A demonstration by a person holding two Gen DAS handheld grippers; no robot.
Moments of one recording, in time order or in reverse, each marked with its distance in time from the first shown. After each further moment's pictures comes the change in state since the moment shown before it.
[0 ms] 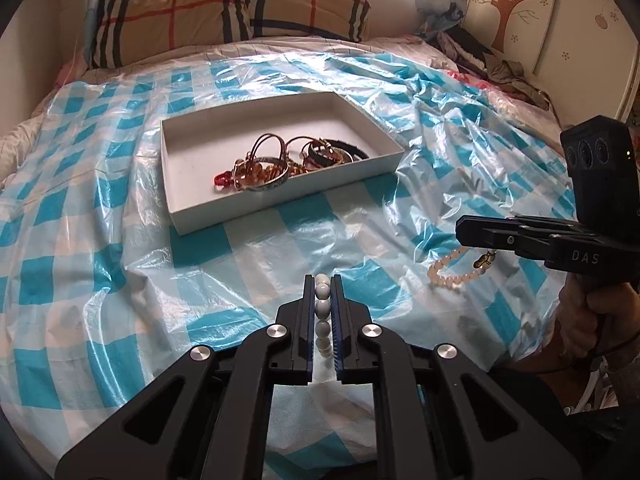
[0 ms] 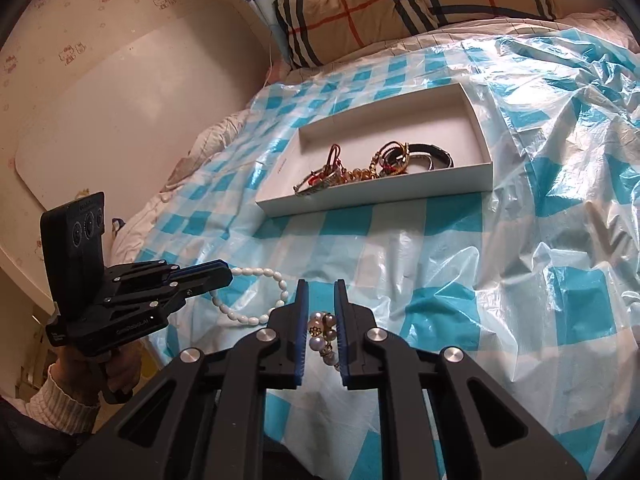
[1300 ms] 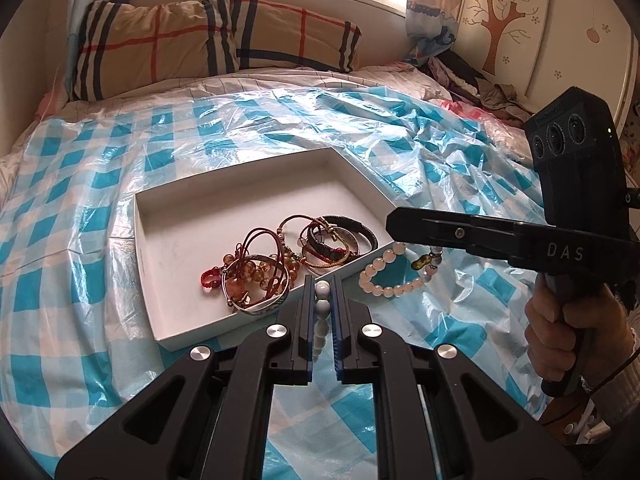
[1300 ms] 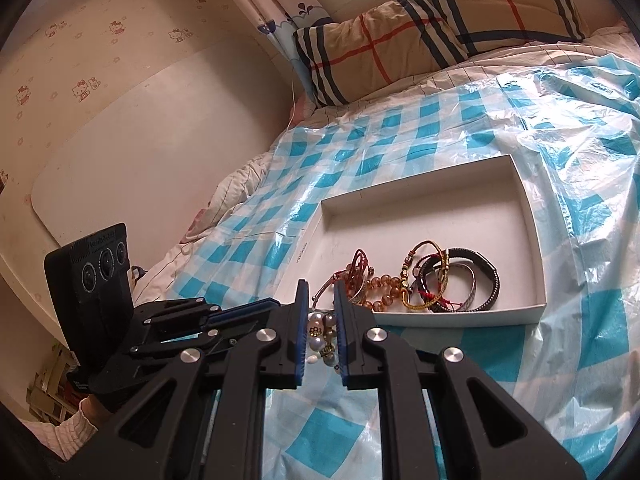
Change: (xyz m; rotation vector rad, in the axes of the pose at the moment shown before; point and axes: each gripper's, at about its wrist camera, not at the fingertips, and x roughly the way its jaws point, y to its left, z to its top) left arm 0.045 0.013 0.081 0.025 -0.086 -0.043; right arm 0.052 -0.006 0.097 -0.022 -0.089 0.104
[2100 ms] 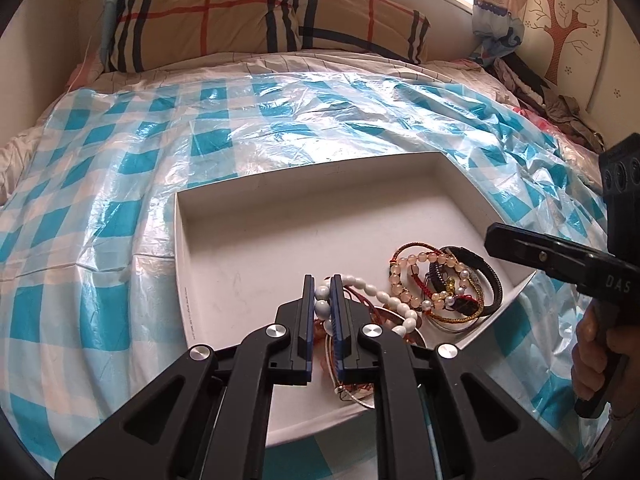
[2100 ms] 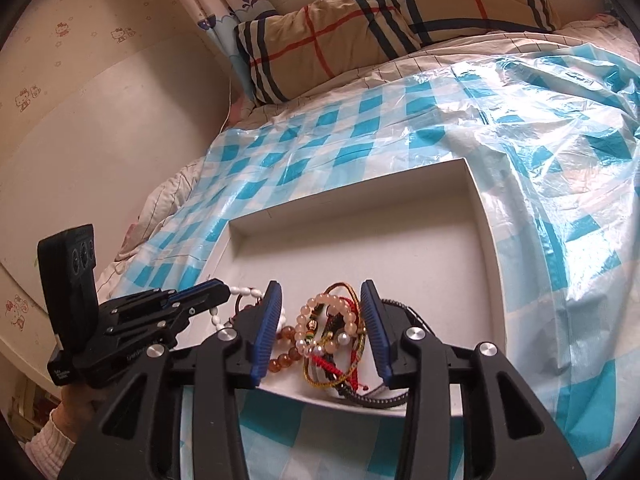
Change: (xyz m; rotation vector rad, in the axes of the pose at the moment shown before) left arm 0.079 0.082 0.028 -0.109 0.043 0.152; right arm 0.050 -0.060 0.020 0.024 0.017 -0.186
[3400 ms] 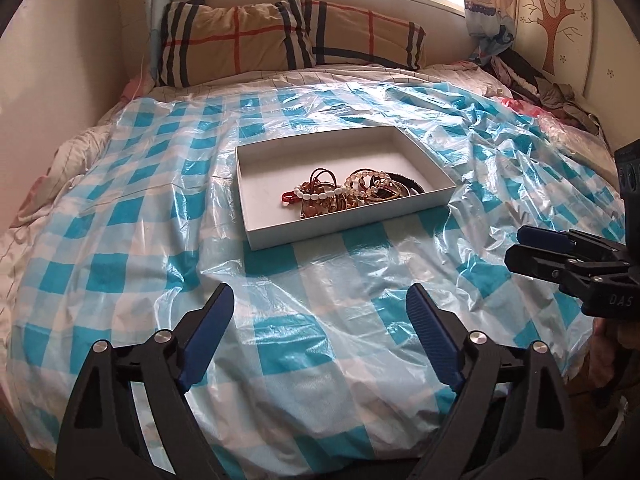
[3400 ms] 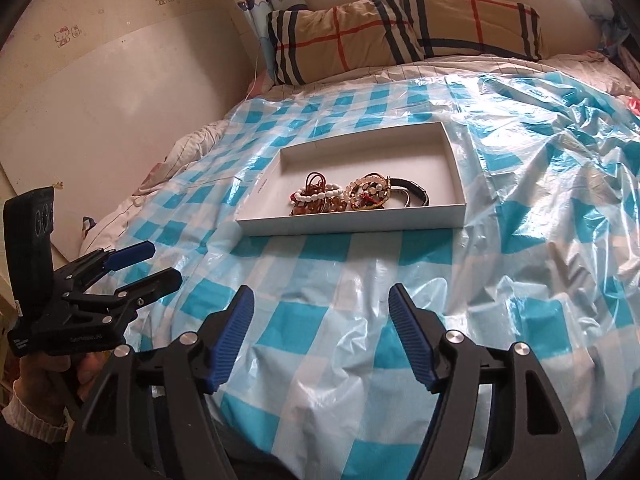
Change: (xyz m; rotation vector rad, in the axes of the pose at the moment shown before) left arm -0.178 -0.067 -0.119 0.020 -0.049 0.139; right arm -0.139 0.077 -0.118 -0.094 0.005 -0.100
